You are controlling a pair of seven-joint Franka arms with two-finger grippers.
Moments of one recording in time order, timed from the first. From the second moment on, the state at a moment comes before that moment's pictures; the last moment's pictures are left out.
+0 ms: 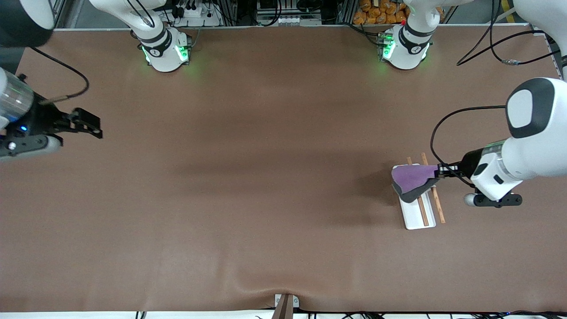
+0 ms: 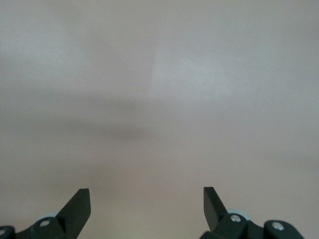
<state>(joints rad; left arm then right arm) 0.08 0.39 -0.15 -1.46 -0.17 1.71 -0.04 0.08 0.11 -0.03 -1.44 0.02 1.50 -0.10</state>
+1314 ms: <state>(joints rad) 0.29 0.48 -0.15 -1.49 -0.17 1.71 0.24 -0.01 0.01 -0.10 -1.52 0.02 1.46 -0.08</state>
